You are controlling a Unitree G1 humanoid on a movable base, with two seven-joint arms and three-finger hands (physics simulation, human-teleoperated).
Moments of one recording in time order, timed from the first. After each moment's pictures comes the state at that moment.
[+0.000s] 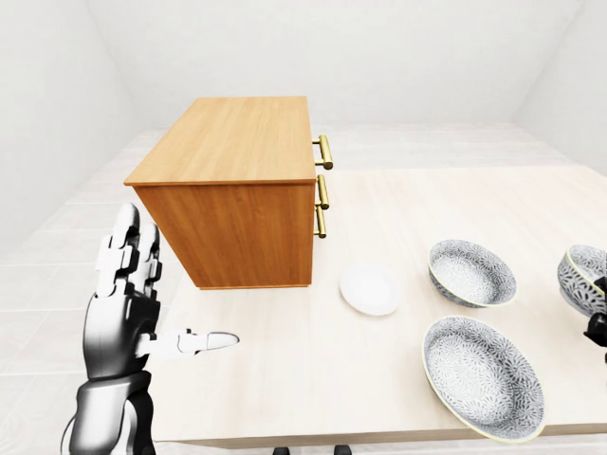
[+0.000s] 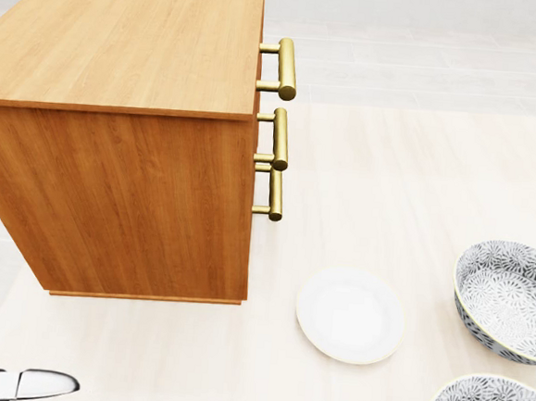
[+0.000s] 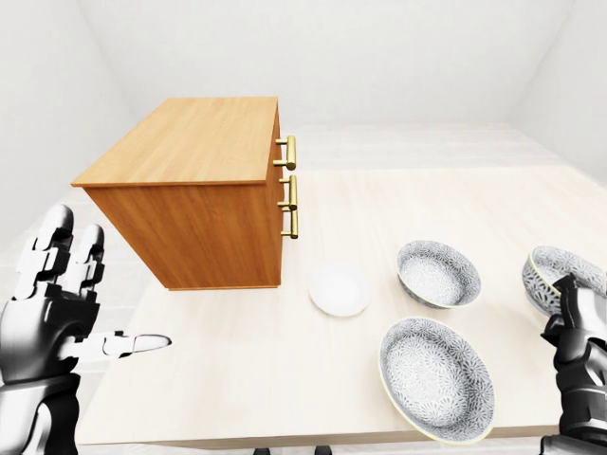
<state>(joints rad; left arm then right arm) 0.24 -0.03 0.33 -0.73 -0.05 0.09 -0.28 -0.34 -0.89 -0.19 1.18 -0.61 -0.09 -0.34</state>
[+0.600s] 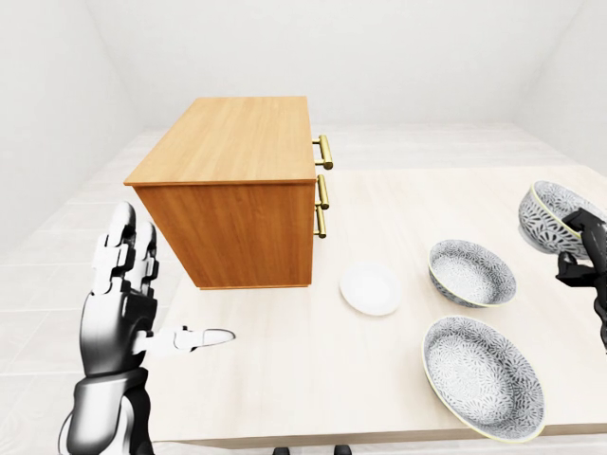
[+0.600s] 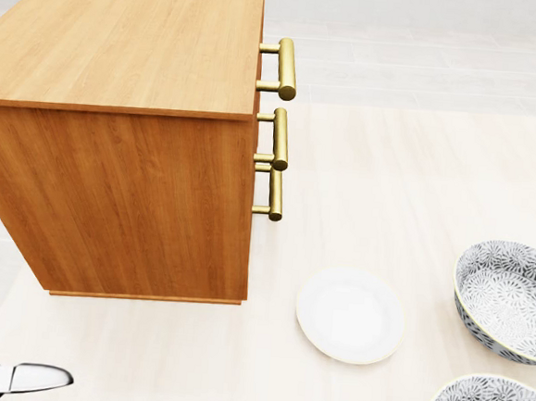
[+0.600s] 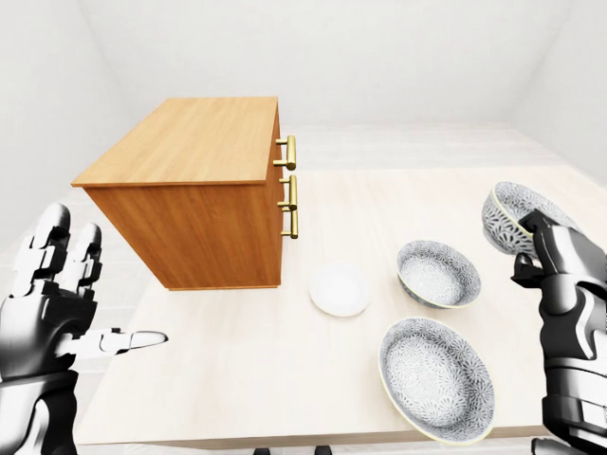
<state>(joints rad) 0.22 -0.02 0.35 -0.71 -0.07 0.09 -0.28 -0.30 -0.81 -0.37 0.59 -0.64 -0.01 0.00</state>
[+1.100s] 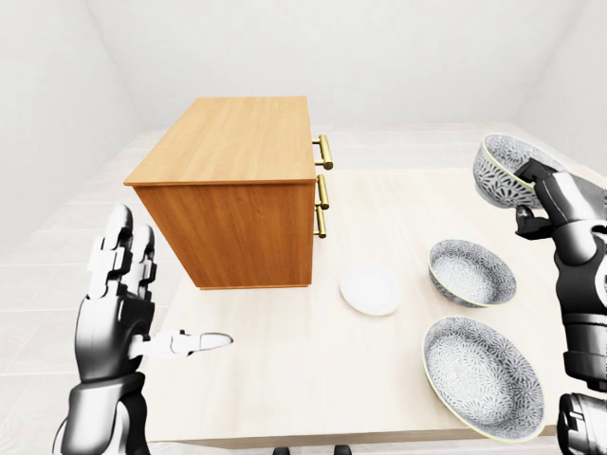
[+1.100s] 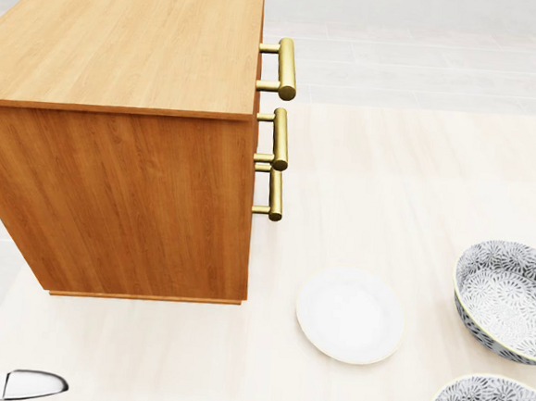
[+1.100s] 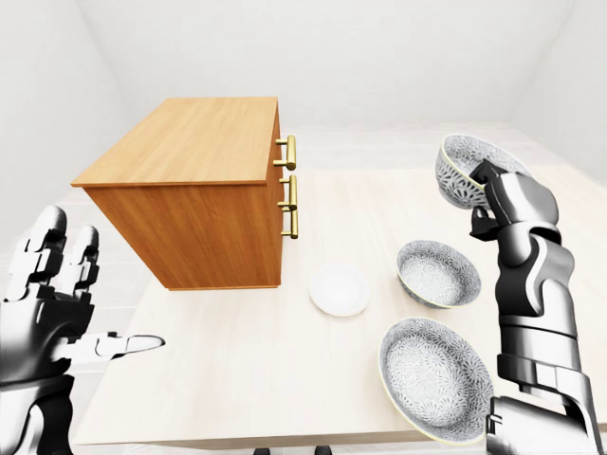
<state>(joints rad) 0.23 -0.02 0.36 -0.72 -0.09 0.09 -0.30 -0.48 -0.70 -0.31 0.34 -0.78 0.08 0.17</state>
